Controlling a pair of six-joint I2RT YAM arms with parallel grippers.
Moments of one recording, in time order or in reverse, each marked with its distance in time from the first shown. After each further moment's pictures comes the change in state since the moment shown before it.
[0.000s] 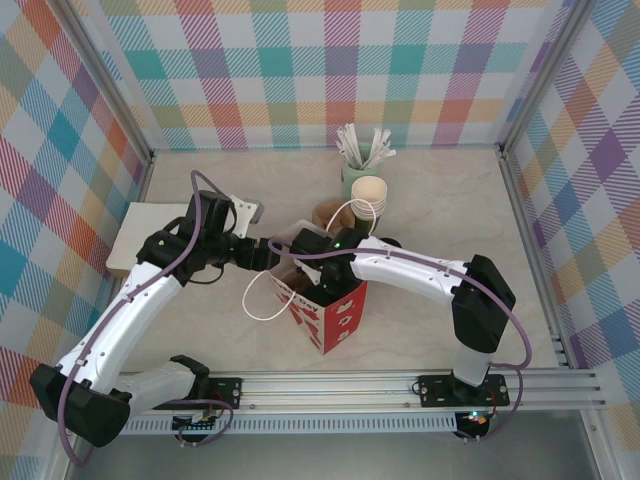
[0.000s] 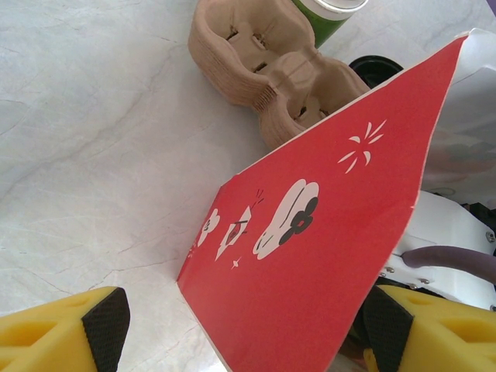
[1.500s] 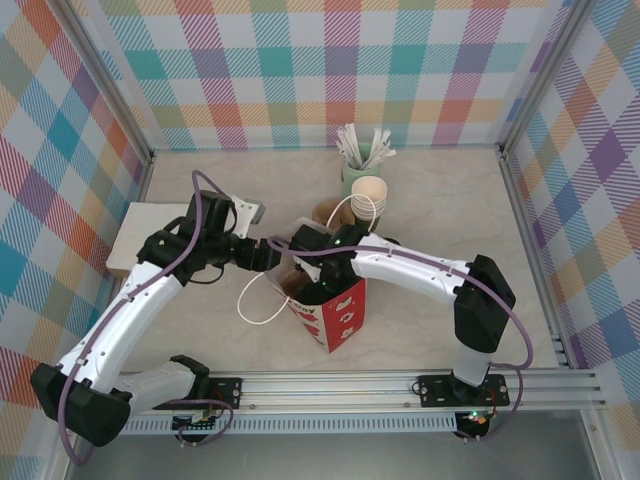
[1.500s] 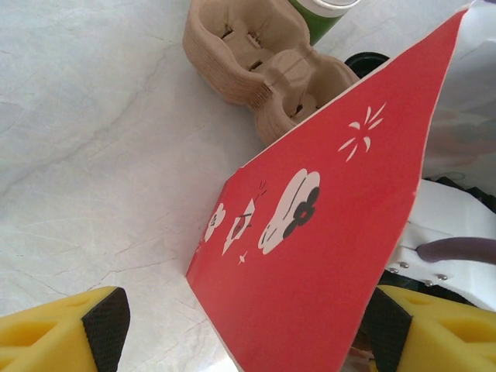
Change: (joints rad) left arm 0.000 -0.004 0.000 0.000 0.012 0.016; right arm 0.001 -0.002 0.053 -0.040 -0.011 0.013
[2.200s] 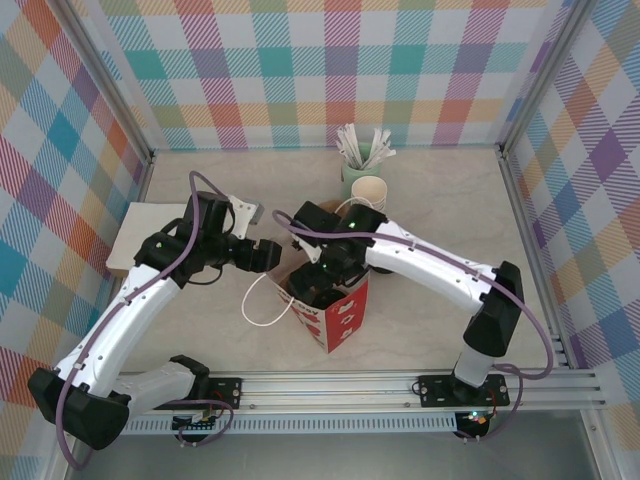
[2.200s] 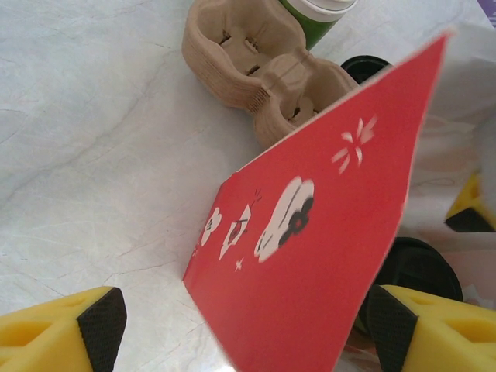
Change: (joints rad) left arm 0.000 -0.013 -0.002 0.000 -0.002 0.006; right arm 0.000 -0.057 0.219 -0.133 0.037 0.042
